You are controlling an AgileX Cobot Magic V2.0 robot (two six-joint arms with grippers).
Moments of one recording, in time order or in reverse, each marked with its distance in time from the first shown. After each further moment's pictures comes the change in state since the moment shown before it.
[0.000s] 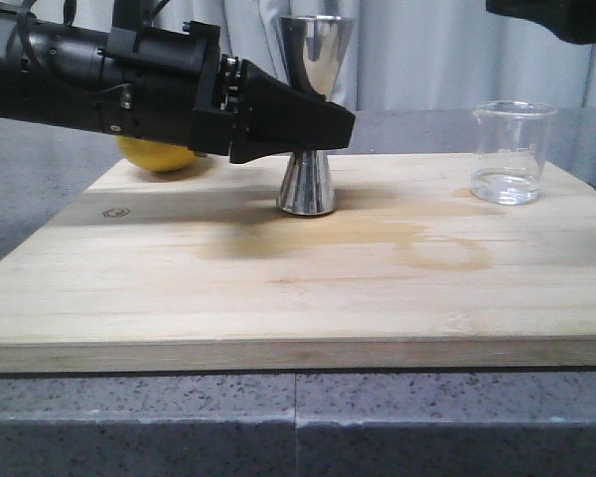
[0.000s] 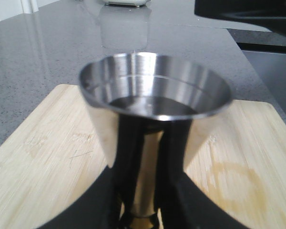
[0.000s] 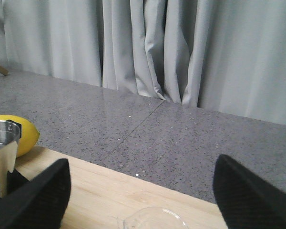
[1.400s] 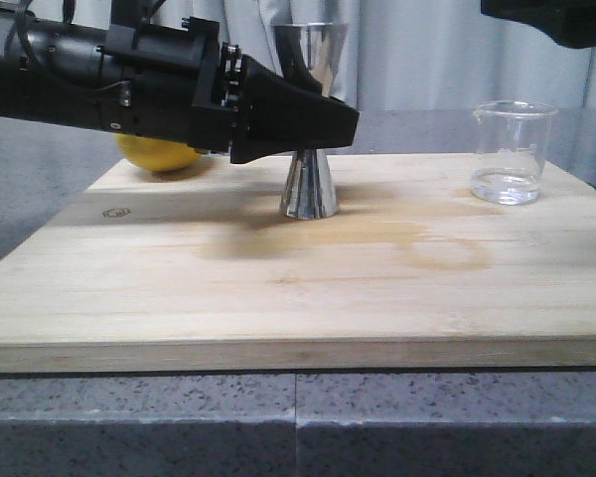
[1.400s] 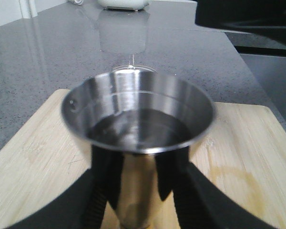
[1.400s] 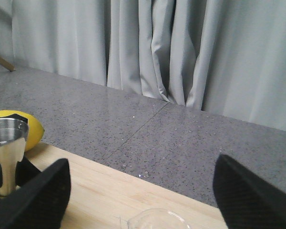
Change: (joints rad) left arm 0.000 0.000 0.000 -0.006 0.013 0.004; right arm 0.000 0.000 0.000 -0.038 -0.002 0.000
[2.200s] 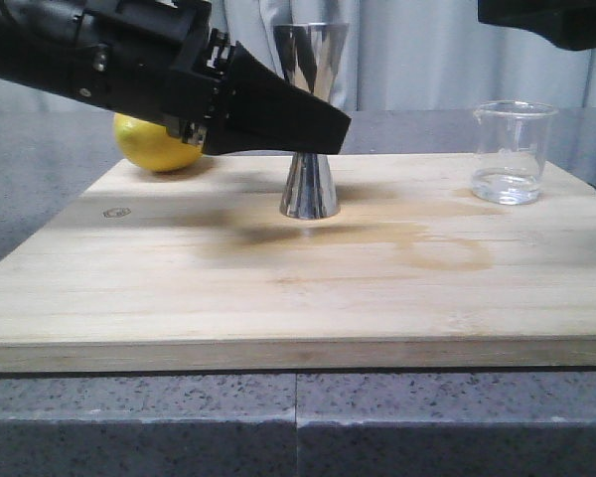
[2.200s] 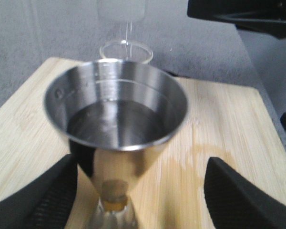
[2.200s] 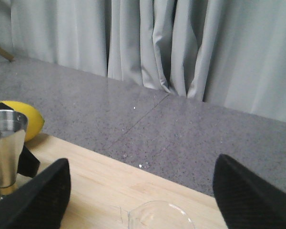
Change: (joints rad) left arm 0.000 -0.110 -0.004 0.205 -0.112 -0.267; right arm 0.000 -0.013 -0.041 -0.007 0.122 0.000
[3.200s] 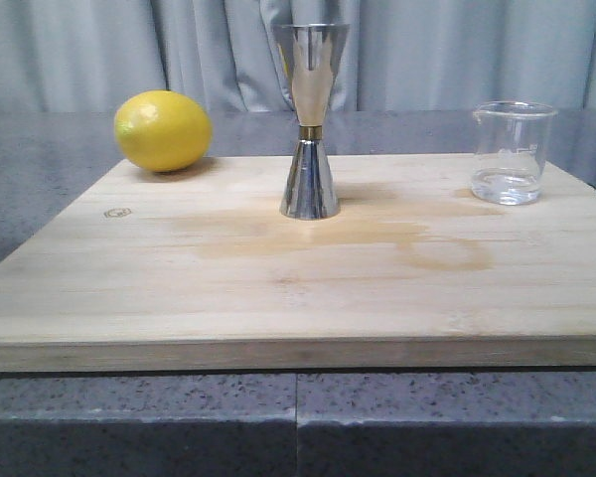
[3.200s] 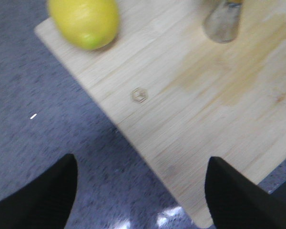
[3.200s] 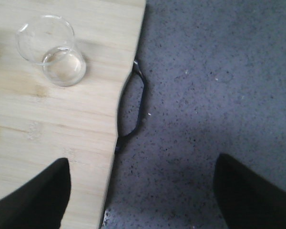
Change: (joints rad) left arm 0.000 -0.679 0.000 1.385 -0.039 -1.722; right arm -0.310 -0.126 -0.542 0.064 1.490 -0.026
